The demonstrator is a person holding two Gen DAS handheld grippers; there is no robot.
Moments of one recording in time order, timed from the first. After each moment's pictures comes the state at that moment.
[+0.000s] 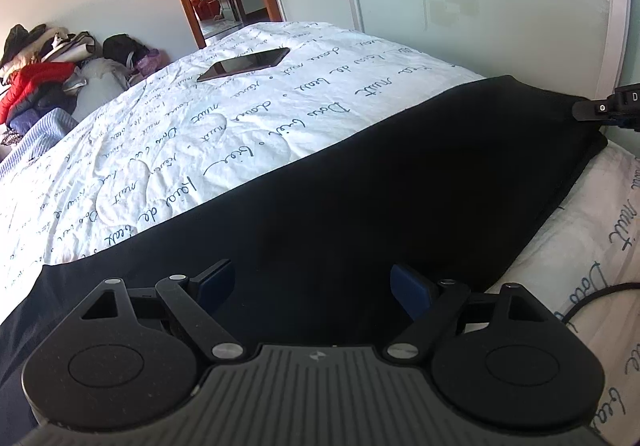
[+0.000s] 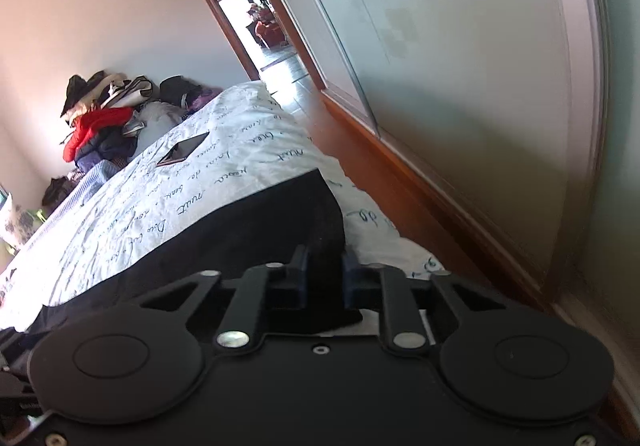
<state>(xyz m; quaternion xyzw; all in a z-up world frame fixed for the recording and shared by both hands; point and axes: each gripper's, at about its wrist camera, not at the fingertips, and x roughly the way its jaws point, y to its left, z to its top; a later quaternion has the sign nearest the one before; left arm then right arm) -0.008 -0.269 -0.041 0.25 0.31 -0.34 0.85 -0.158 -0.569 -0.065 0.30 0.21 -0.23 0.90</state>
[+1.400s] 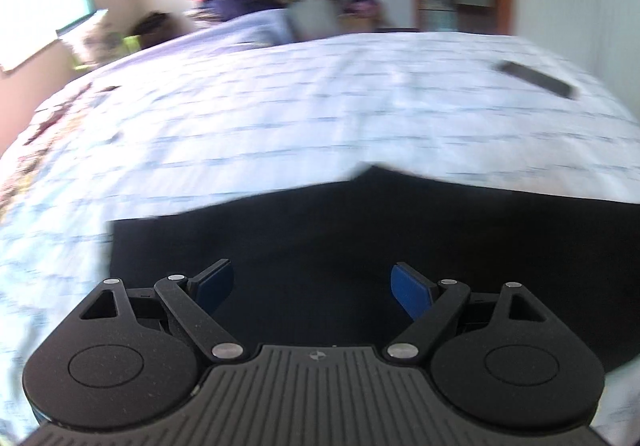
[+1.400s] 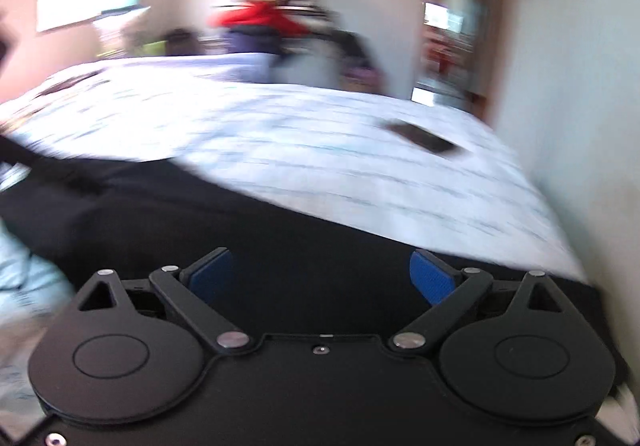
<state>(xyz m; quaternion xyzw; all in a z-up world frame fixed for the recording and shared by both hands) 0.078 -0.035 0.013 0.12 0.37 -0.05 0.92 -0.020 -0.305 -0.009 -0.03 0.24 0.00 0.97</state>
